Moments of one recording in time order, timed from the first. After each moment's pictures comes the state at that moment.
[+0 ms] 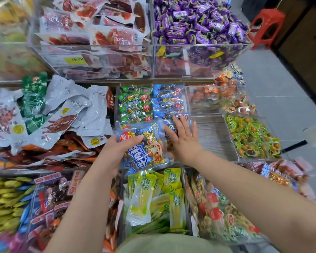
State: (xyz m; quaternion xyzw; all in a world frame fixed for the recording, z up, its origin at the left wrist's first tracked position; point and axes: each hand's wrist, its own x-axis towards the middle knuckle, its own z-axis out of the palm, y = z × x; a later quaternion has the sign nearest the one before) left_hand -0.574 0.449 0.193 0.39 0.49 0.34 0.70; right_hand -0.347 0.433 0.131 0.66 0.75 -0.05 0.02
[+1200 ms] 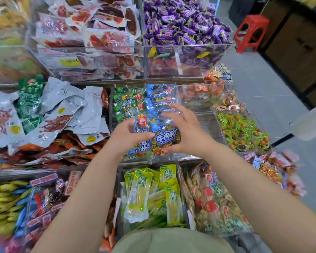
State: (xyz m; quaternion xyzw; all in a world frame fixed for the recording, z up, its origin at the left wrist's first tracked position) left_hand -0.547 0.458 0.197 0.56 0.51 0.30 0.58; right_hand -0.339 0.401 0.213 0.62 0.74 -0.16 -0.22
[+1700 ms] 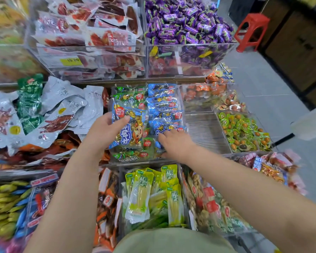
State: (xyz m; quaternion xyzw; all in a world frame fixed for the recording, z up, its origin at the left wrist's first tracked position) left_hand -0.584 0.476 0.215 0.56 0.54 0.32 0.53; right_hand -0.372 0.424 0.170 0.59 0.79 -0.02 0.14
